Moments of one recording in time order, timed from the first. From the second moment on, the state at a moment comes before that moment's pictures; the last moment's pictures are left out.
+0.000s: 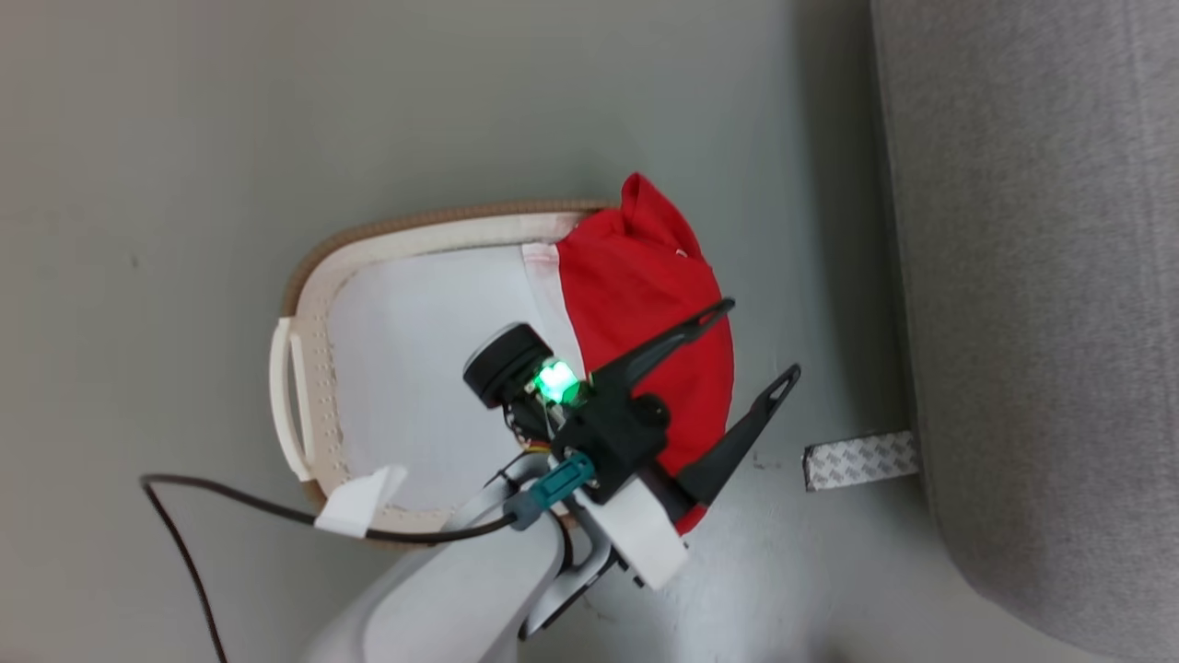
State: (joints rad) left arm -0.69 0.16 -0.81 0.19 -0.21 -0.09 -0.19; right arm -0.93 -0.35 -0.60 0.76 0.23 0.13 -0.26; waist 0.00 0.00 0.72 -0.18
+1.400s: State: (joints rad) left arm 0.14 0.11 -0.15 0.08 -0.24 0.01 -0.26; right arm 0.18 -0.05 -0.07 0.03 0.11 0.13 -0.26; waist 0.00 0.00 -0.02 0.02
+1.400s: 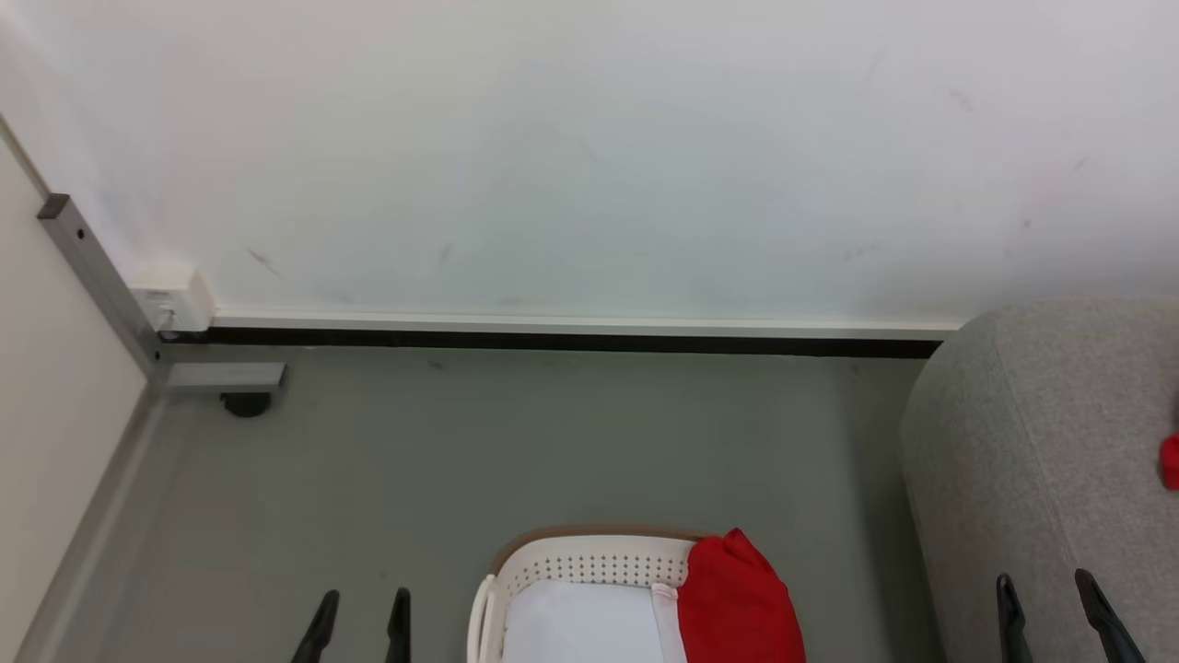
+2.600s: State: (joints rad) left arm -0.60 0.05 -0.37 0.54 -0.19 -0.12 -0.03; right arm -0.17 -0.05 -0.05 -0.14 0.19 0.13 -0.26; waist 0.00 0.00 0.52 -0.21
